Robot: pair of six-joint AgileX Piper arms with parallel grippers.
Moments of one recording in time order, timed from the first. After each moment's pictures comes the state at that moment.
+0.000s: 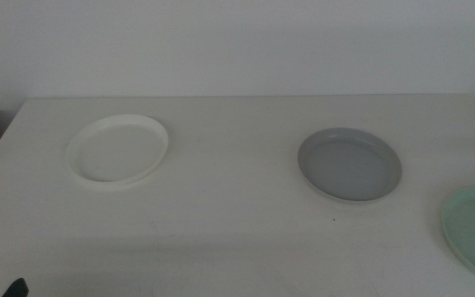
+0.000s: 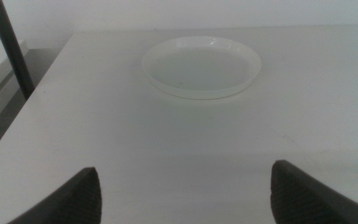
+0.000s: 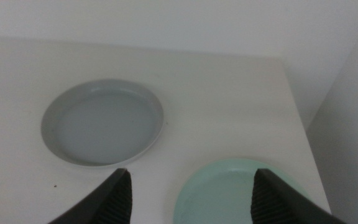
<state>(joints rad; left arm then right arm) 0.00 -0.01 0.03 -0.12 0.30 0.09 0.03 0.58 -0.55 -0.03 0.50 0.00</state>
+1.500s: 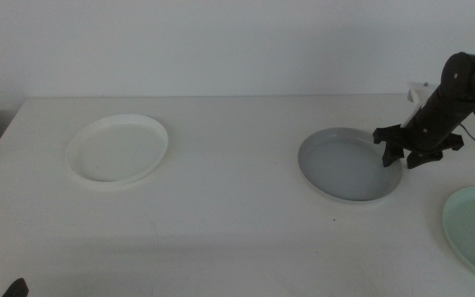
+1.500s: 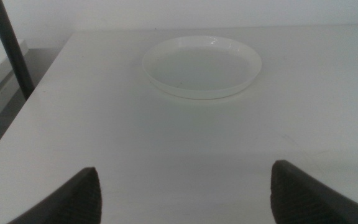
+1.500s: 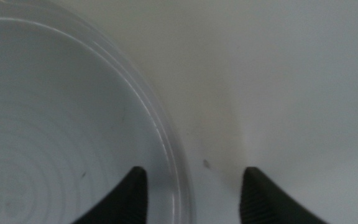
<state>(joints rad) 0.00 -0.01 0.03 -0.12 0.30 0.09 0.03 2.15 -1.58 0.16 0.79 0.01</state>
